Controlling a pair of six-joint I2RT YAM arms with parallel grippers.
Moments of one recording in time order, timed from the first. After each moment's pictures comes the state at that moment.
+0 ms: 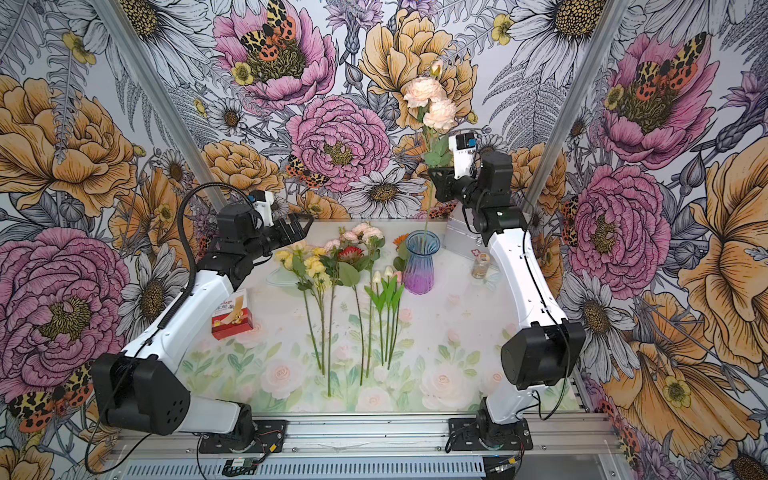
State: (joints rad) left arm -0.16 1.42 1.26 -0.25 0.29 -0.52; right arm 0.11 1.66 1.77 -0.29 -0.54 0.13
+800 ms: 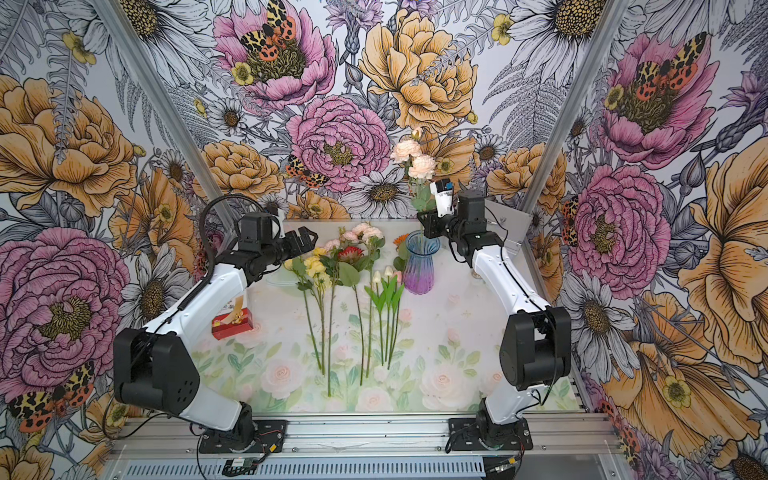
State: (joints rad) left arm -0.19 1.54 1.26 -0.39 0.14 -0.52; right arm 0.15 1.66 1.45 -0.19 -0.51 0.10
